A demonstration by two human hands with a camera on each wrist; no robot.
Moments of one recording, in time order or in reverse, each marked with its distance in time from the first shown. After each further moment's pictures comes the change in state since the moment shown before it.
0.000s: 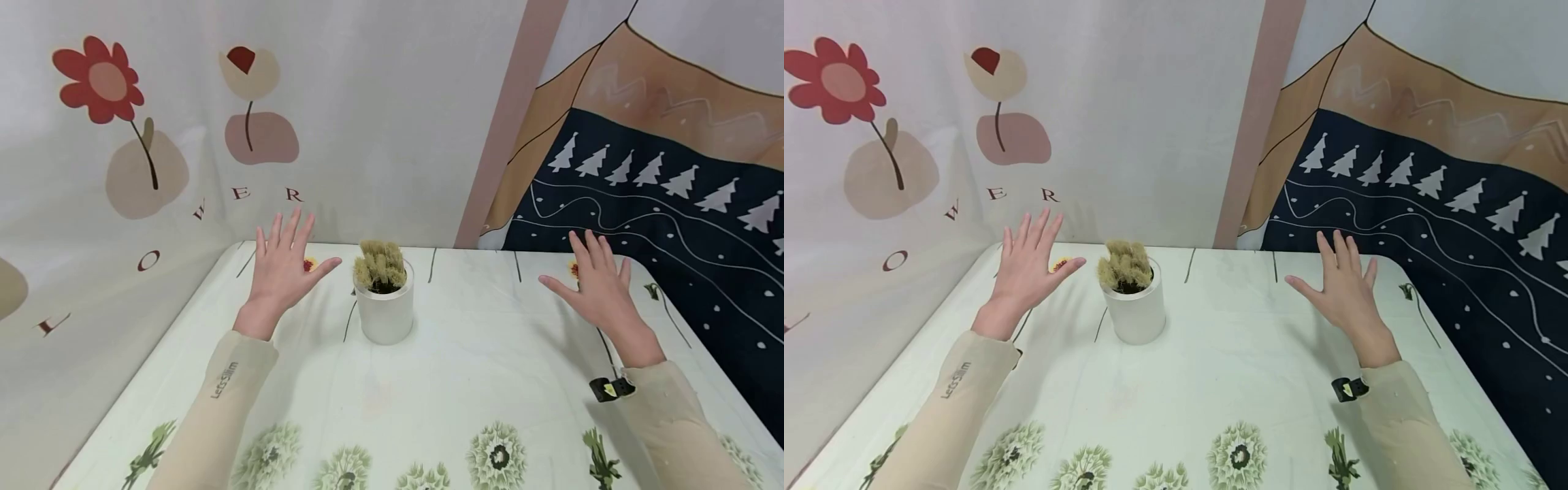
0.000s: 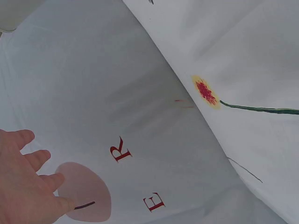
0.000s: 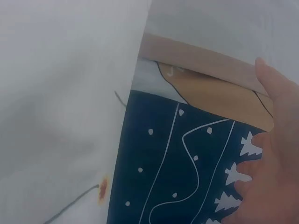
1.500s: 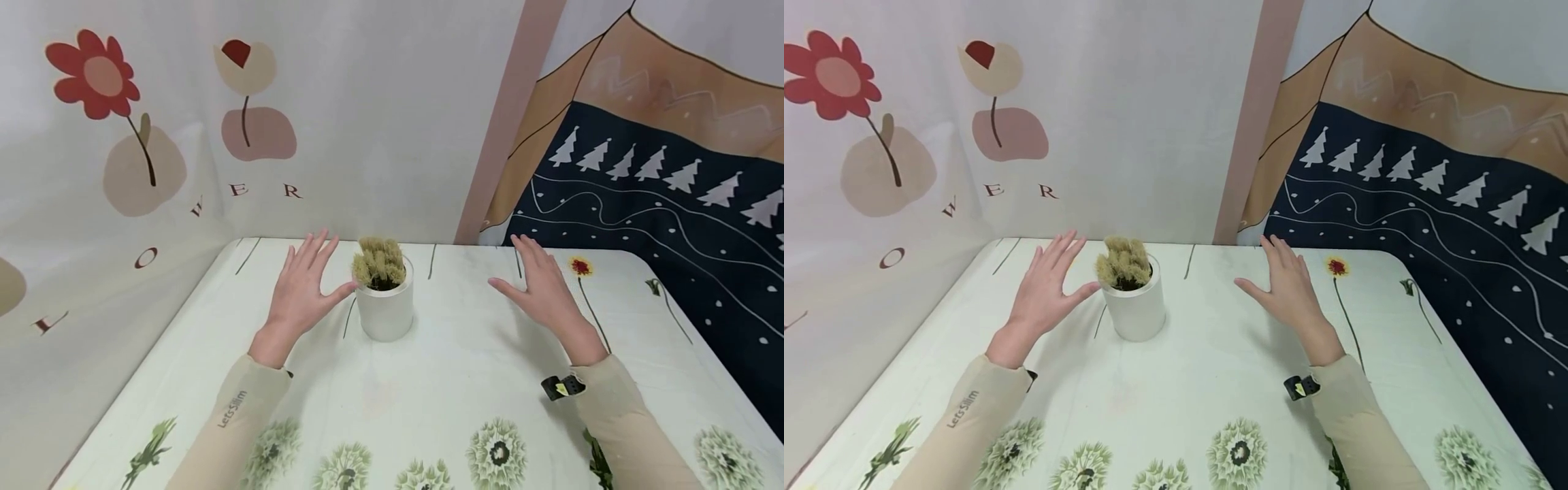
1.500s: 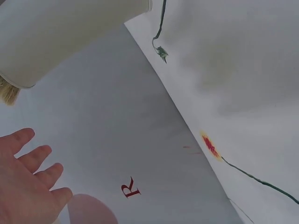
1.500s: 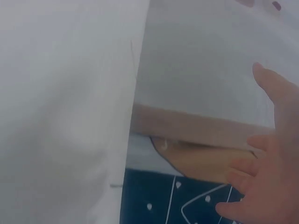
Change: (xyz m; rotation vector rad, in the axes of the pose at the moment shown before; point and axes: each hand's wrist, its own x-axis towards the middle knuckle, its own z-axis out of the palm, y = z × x) left_hand -0.031 0.031 0.018 -0.147 0.030 0.102; right_hand 0.010 -0.062 0.037 0.149 -0.073 -0.076
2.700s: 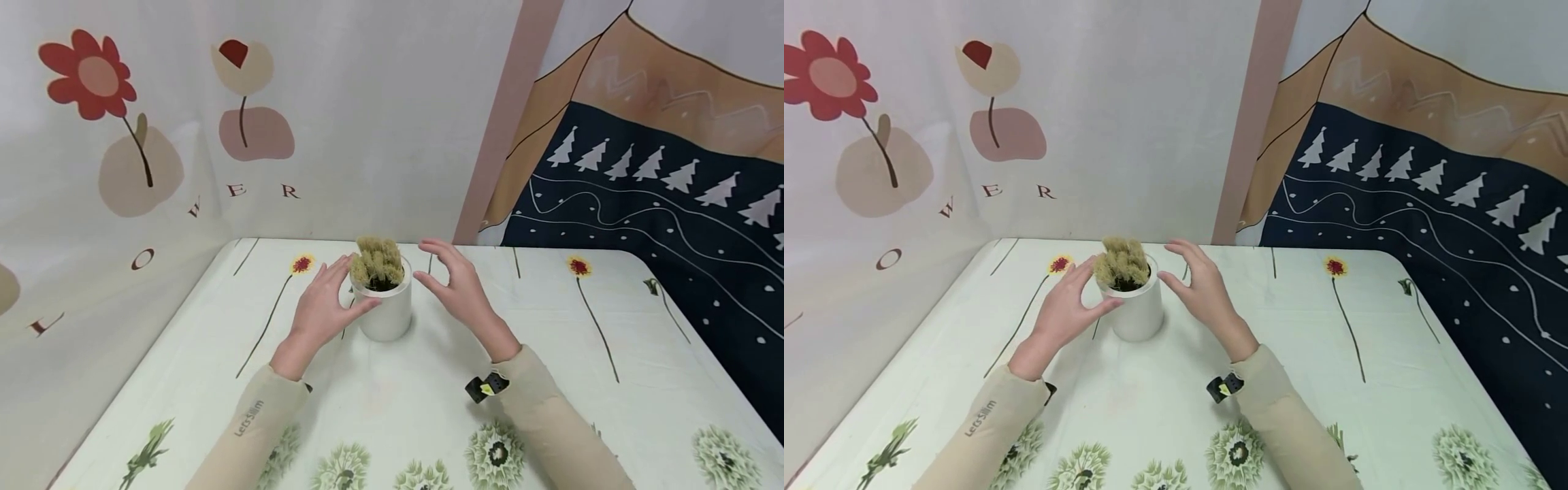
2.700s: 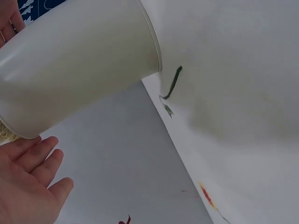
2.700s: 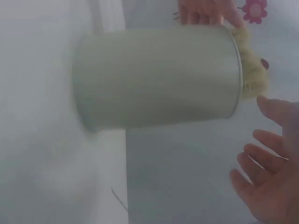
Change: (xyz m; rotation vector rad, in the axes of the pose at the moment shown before) left_hand -0.007 0.028 0.023 -0.134 -0.075 -0.086; right_hand 0.022 -0.106 0.055 0.470 0.122 -0.251
